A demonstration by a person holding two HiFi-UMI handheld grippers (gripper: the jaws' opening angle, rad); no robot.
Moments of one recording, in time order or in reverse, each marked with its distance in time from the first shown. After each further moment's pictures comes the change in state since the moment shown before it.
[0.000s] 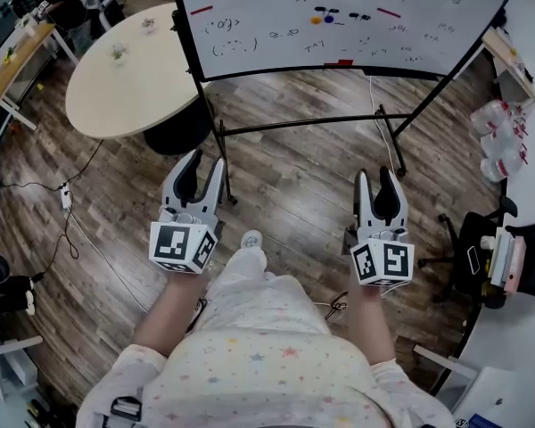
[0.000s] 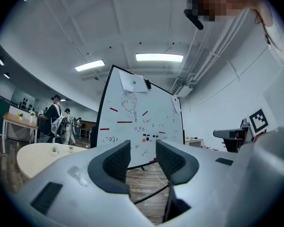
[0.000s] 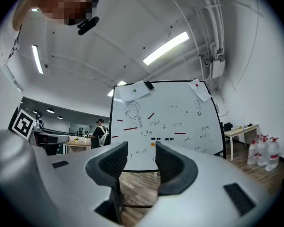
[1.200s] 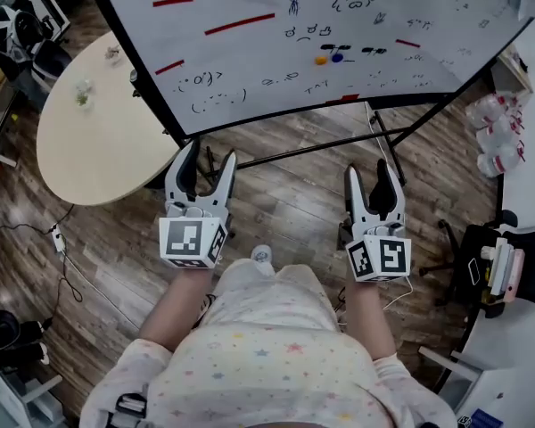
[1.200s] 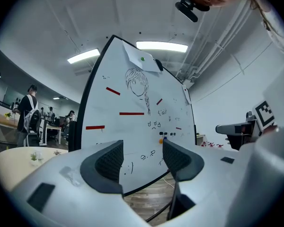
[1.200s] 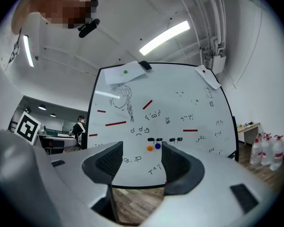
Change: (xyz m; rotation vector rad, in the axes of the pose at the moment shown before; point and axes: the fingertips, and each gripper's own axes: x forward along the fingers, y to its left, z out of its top) left arm 0.244 0.111 -0.026 0.023 0.035 -0.049; right arm 0.239 -0.027 -0.026 0.004 0.026 -0.057
